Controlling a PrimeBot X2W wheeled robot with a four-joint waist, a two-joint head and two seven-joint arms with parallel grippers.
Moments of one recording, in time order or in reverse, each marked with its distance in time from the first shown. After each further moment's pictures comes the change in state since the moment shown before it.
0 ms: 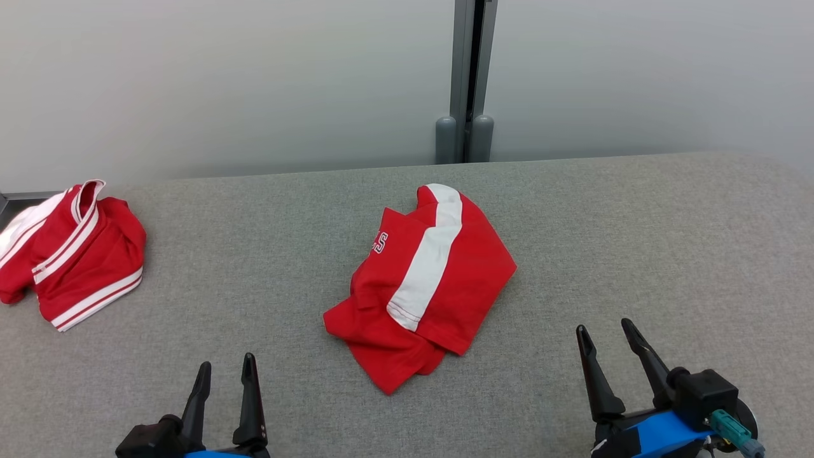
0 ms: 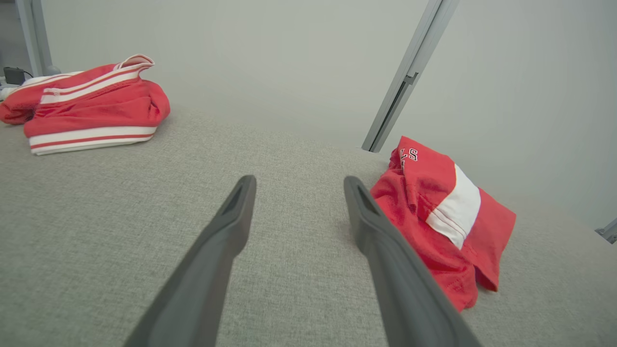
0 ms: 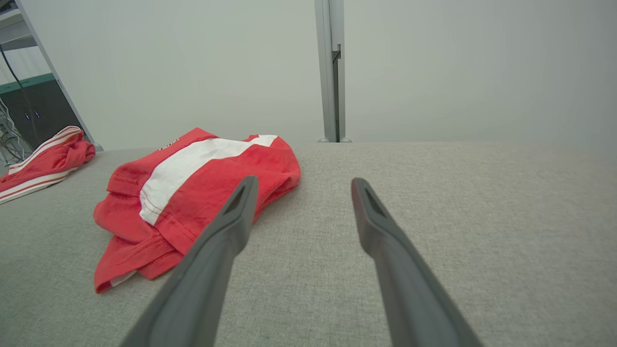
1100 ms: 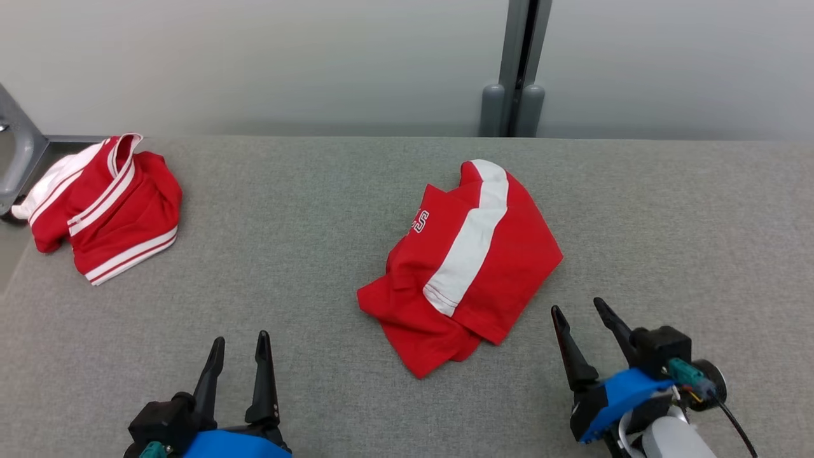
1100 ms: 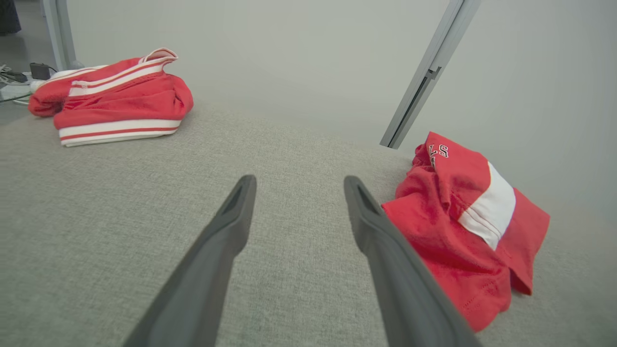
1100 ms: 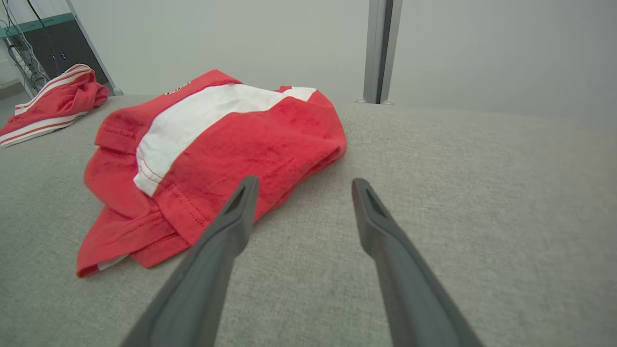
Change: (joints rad) left arm -0.045 -0.015 -0.011 0.013 0.029 -0.019 0.000; right arm -0.161 0.000 0.039 0.224 -0.042 0.000 0.000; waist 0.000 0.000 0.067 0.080
